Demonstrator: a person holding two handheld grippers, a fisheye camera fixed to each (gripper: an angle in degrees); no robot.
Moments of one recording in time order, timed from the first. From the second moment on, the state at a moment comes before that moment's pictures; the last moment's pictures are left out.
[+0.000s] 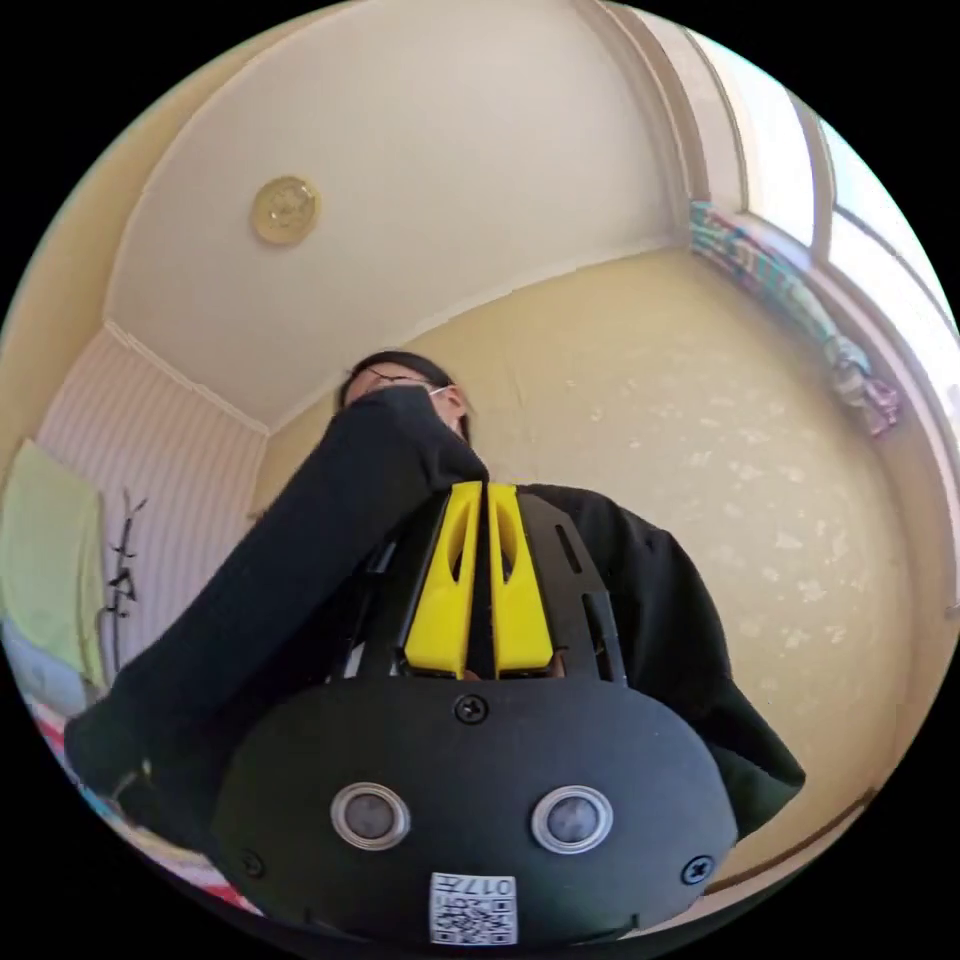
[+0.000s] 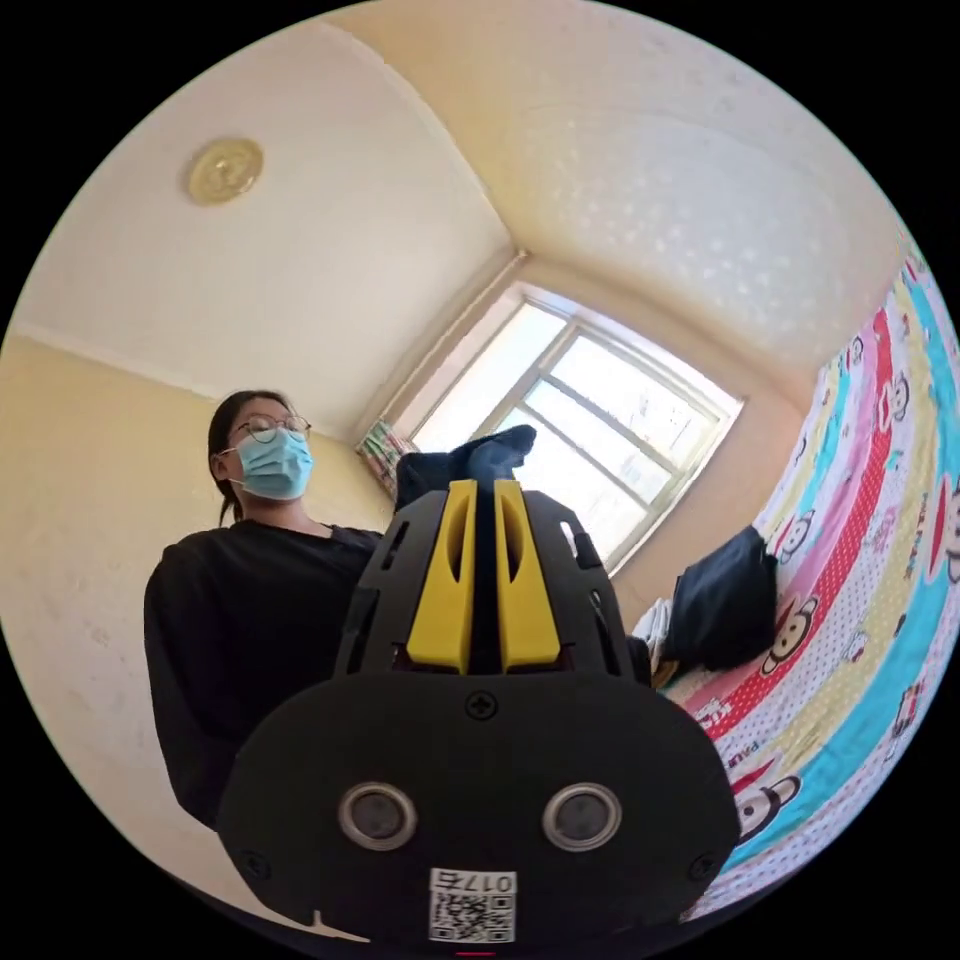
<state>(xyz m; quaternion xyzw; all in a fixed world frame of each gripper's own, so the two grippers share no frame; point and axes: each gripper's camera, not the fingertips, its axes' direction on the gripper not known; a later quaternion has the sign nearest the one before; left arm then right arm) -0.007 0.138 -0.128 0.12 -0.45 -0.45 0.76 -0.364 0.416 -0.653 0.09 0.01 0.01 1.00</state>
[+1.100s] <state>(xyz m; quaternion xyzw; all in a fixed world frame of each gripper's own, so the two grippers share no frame) -0.044 0.253 -0.053 -0.30 -0.74 -0.56 0.21 -0.669 0.303 -0.489 0.07 0.29 -0.36 0.88</state>
